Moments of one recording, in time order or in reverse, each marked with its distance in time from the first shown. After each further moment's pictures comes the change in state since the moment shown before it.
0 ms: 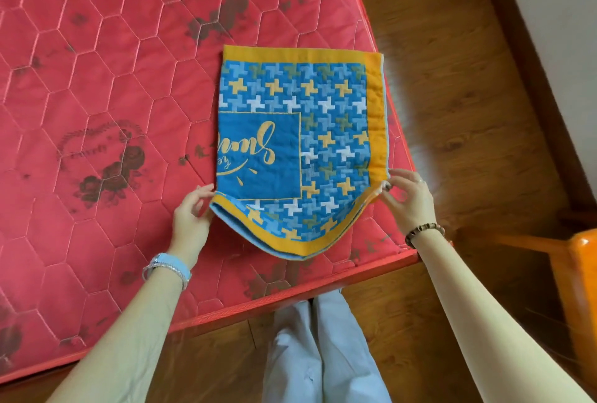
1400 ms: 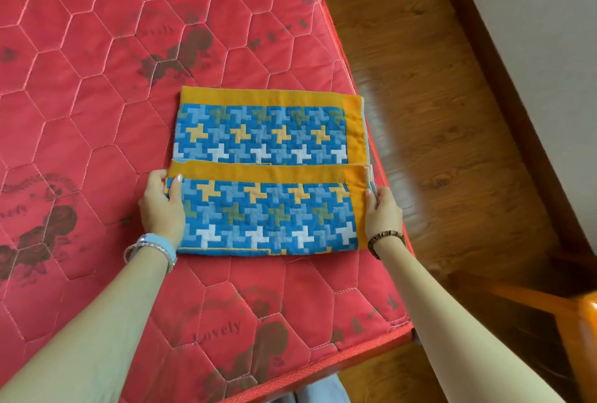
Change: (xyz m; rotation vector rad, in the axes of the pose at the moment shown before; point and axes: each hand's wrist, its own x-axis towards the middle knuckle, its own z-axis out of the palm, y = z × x) left_hand 0.147 0.028 0.070 0.272 0.353 0.142; right_hand 0.116 0.006 0.044 0.096 0.102 0.342
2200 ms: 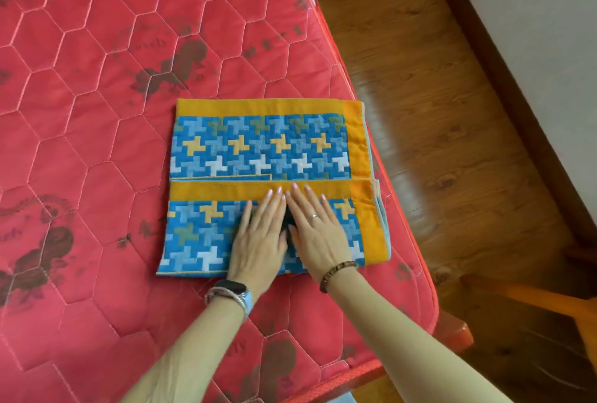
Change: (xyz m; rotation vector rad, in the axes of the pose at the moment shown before) left_hand -0.093 0.034 0.075 0.600 -0.406 0.768; right_hand -0.046 -0.025 0.078 -0.527 -0.069 -0.881
